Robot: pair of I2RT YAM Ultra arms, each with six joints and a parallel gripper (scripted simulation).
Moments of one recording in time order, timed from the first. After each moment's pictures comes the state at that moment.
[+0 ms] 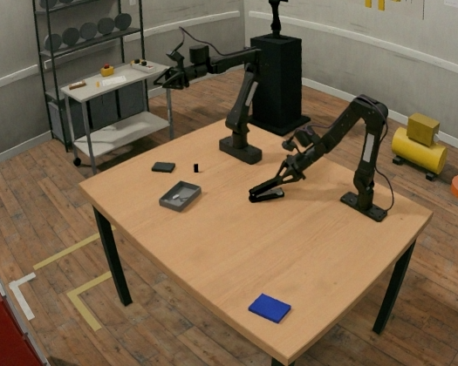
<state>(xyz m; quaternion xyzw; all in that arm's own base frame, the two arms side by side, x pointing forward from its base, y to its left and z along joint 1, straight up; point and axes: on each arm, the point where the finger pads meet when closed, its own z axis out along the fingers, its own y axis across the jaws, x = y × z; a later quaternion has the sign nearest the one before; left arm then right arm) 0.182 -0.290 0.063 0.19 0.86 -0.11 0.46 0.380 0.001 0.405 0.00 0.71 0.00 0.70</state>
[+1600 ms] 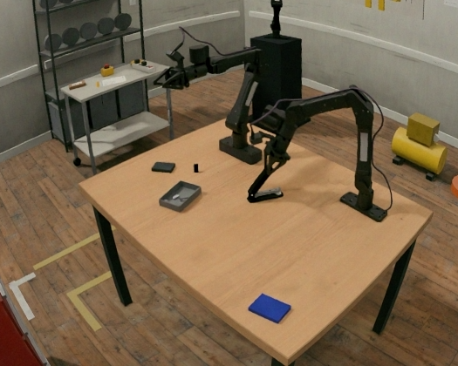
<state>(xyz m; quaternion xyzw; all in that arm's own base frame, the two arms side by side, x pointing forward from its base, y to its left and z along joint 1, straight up) 0.216 -0.307 0.110 0.20 0.96 -0.05 0.21 0.380 0.002 0.405 0.00 0.71 0.00 0.70</state>
